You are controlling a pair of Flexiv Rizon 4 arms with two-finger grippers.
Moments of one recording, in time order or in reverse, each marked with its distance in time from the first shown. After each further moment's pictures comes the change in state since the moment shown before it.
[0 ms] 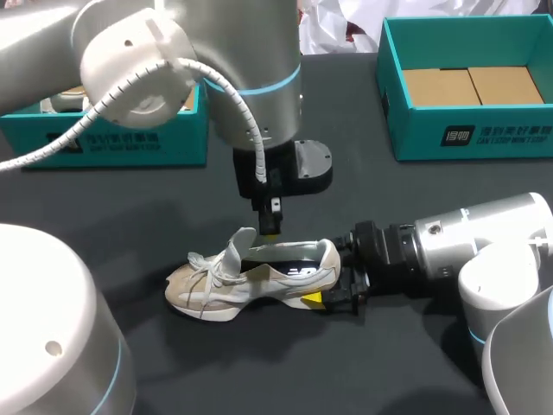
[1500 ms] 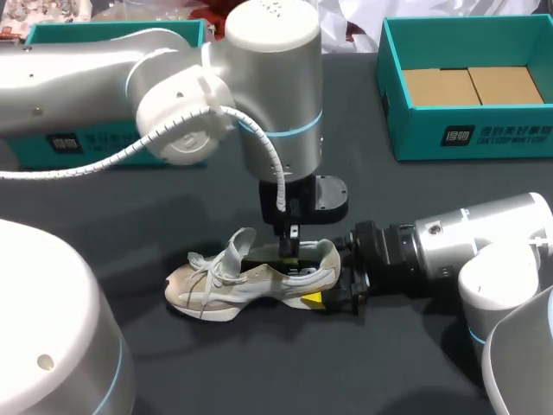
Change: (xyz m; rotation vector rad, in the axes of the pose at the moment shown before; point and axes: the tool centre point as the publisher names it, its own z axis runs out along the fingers) left arm -0.021 -0.024 0.082 0.005 0.053 0.104; right arm 0.000 0.000 0.000 0.000 0.000 0.000
